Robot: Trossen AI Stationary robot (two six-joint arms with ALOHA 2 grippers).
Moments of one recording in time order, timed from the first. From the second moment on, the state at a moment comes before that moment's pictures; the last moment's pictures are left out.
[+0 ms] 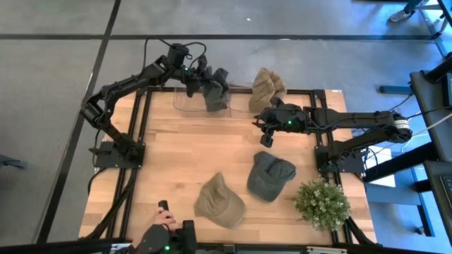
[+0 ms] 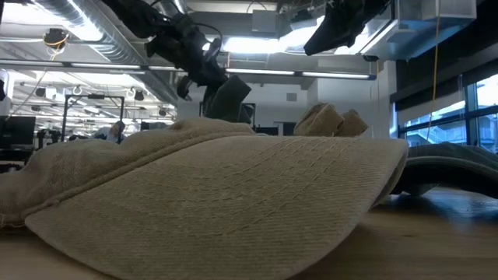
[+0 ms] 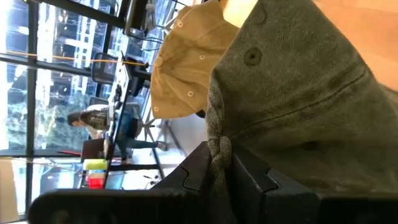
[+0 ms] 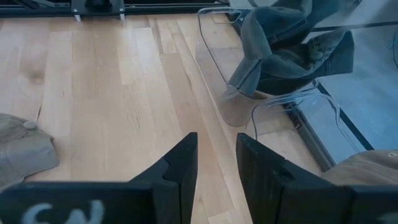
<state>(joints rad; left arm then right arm) 0.85 1.57 1.24 -0.24 0.61 1.62 -0.07 1.21 1.04 -0.42 0.30 0.02</state>
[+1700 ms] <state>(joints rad) 0.95 1.41 1.24 -0.47 0.61 1.10 -0.07 1.21 1.04 -0.44 0.30 0.02</state>
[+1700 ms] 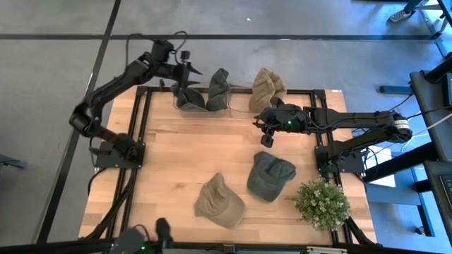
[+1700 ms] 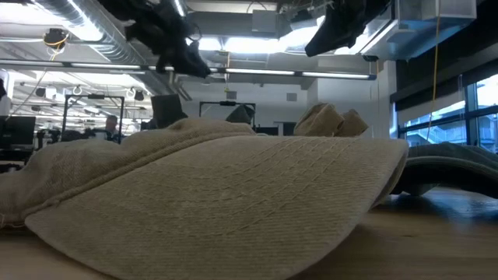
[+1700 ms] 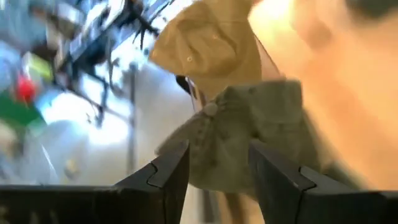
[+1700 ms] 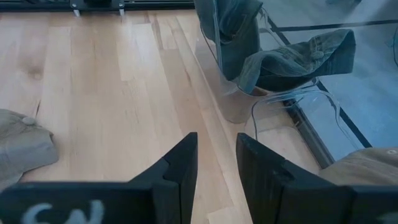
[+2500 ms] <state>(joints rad) 0.75 1.29 1.19 -1.08 -0.09 0.25 -0.07 1.21 1.04 -0.49 0.29 -0.14</state>
